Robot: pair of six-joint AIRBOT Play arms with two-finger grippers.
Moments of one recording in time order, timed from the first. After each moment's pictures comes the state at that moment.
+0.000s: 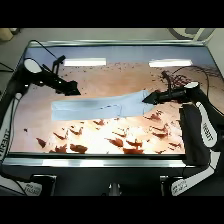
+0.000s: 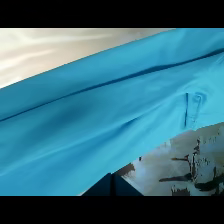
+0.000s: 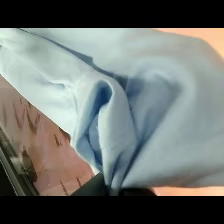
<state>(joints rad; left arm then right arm) -0.14 -1.67 1.64 1.01 -1.33 -1.44 -0.17 -1.79 1.40 -0.54 1.34 0.83</state>
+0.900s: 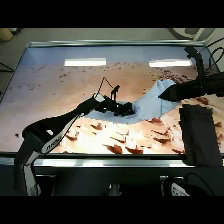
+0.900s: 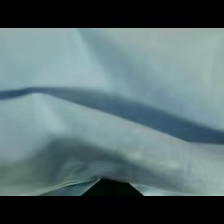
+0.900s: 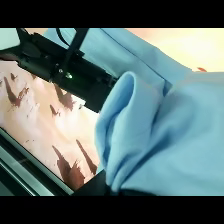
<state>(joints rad) -0.59 -2.04 1.65 0.40 -0.87 -1.35 -0.16 -1.21 1.40 -0.86 1.52 1.05</state>
